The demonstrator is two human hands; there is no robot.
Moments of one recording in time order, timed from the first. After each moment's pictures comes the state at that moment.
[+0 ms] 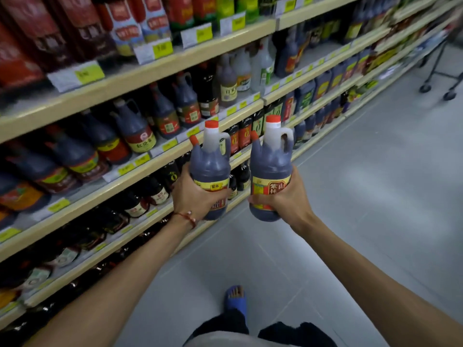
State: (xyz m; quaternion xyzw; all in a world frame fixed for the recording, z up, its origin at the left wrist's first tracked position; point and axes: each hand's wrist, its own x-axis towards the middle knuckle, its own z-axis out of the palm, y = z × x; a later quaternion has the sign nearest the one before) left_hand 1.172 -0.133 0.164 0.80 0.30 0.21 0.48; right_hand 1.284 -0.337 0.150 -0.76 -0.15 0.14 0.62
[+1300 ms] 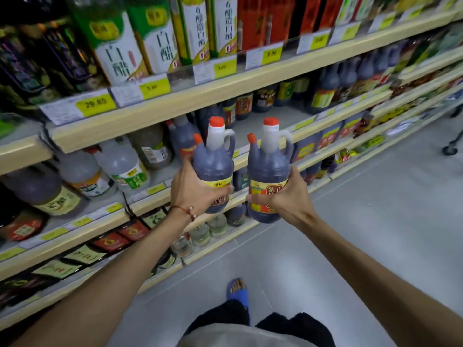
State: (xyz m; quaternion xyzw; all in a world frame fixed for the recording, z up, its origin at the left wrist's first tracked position) left_hand 1.894 -0.247 0.163 0.81 0.36 0.25 0.39; right_hand 2.023 -0.434 0.160 -0.80 -0.22 0.17 0.53
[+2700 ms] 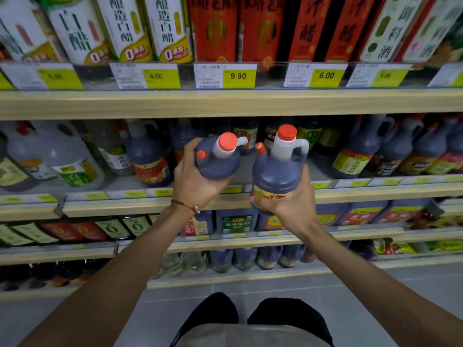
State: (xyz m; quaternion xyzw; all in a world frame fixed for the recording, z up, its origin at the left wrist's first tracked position) left_hand 2.111 -0.250 0.101 0.74 0.39 0.48 0.26; right_hand 2.287 -0.395 0.110 -0.68 -0.41 0.18 0.58
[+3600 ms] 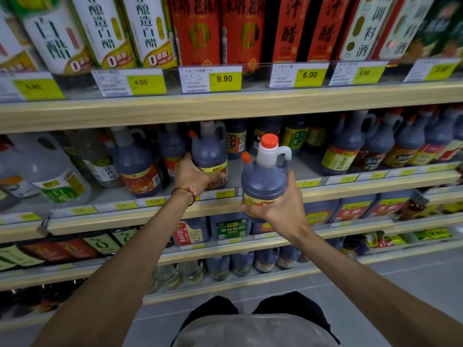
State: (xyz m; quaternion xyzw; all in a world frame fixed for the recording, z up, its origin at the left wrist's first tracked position) left_hand 2.138 -0.207 0.092 0.70 0.50 0.36 0.37; right_hand 2.281 -0.396 0.098 -0.70 -0.41 0.19 0.56
